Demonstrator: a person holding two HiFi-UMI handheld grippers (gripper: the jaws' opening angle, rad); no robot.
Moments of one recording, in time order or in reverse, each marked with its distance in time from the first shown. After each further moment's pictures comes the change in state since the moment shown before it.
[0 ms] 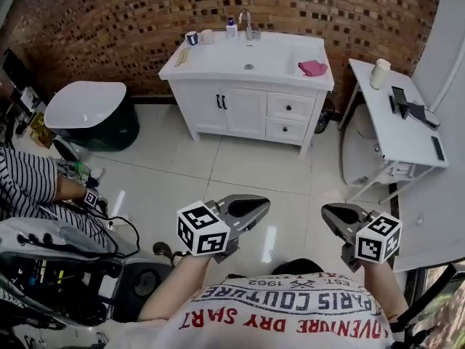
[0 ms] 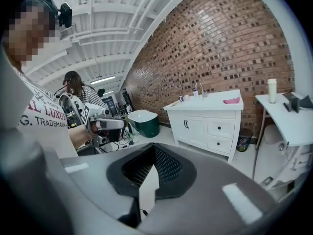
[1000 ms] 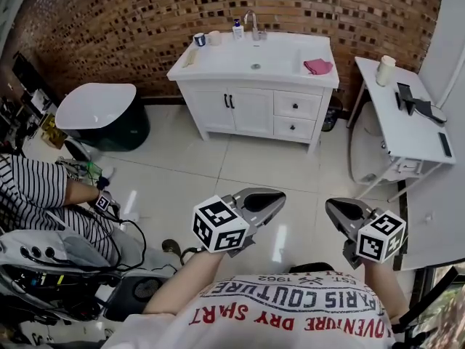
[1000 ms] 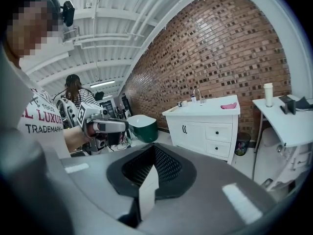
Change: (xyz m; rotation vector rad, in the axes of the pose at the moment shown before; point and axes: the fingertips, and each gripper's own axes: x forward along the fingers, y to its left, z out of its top) left arm 0.025 -0.019 0.010 0.101 0.027 0.035; right arm -0.007 -0.001 0.011 -0.025 -0.076 -0.022
